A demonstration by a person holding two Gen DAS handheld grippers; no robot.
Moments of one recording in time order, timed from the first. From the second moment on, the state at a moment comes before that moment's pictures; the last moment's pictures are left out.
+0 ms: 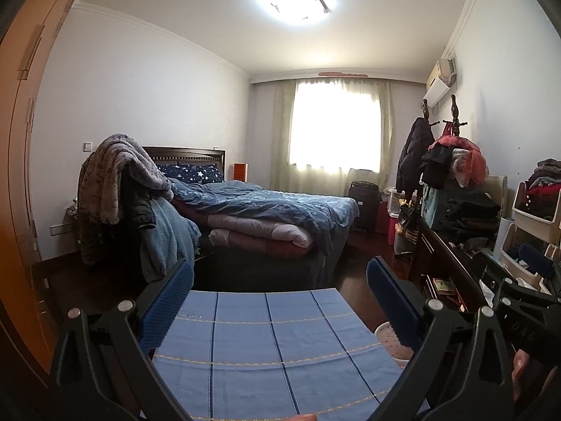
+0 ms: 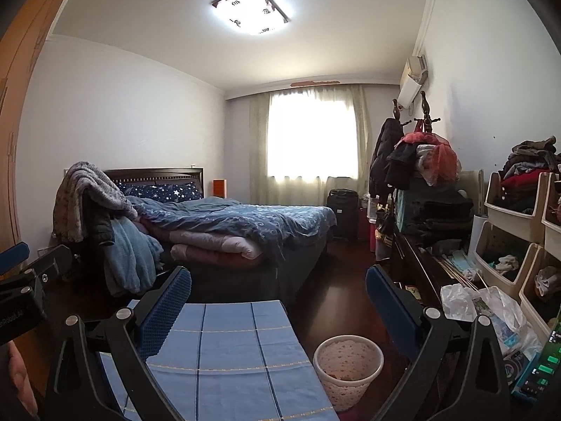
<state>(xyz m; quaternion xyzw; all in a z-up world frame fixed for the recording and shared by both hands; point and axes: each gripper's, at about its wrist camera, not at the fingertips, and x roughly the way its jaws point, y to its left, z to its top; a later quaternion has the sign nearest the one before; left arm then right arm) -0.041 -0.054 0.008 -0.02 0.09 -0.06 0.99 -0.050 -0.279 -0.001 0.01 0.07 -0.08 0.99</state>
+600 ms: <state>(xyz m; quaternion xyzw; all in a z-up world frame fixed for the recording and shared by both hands) -0.042 -0.055 0.006 -0.02 0.09 -0.06 0.99 -0.049 -0.278 -0.004 0.01 0.08 -0.07 0.99</state>
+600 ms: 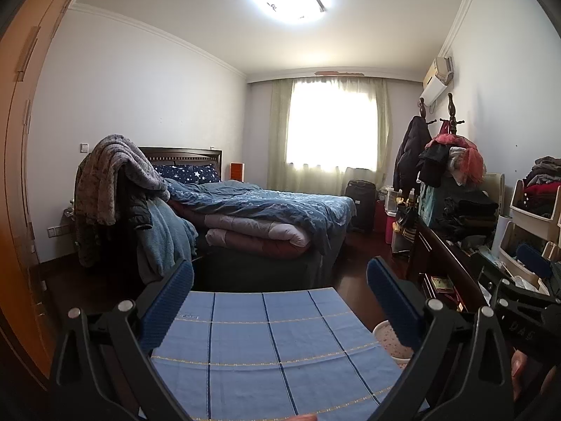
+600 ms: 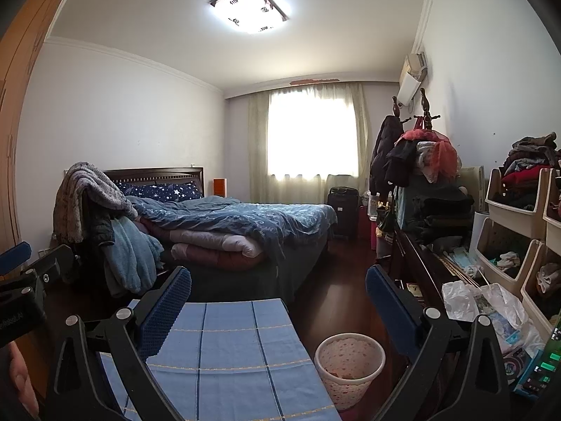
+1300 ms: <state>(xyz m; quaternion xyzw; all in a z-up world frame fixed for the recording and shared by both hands) -0.041 -0.064 0.009 -0.03 0.07 -0.08 0.99 -0.042 -0.272 -0.009 0.02 0.08 -0.07 0.99</state>
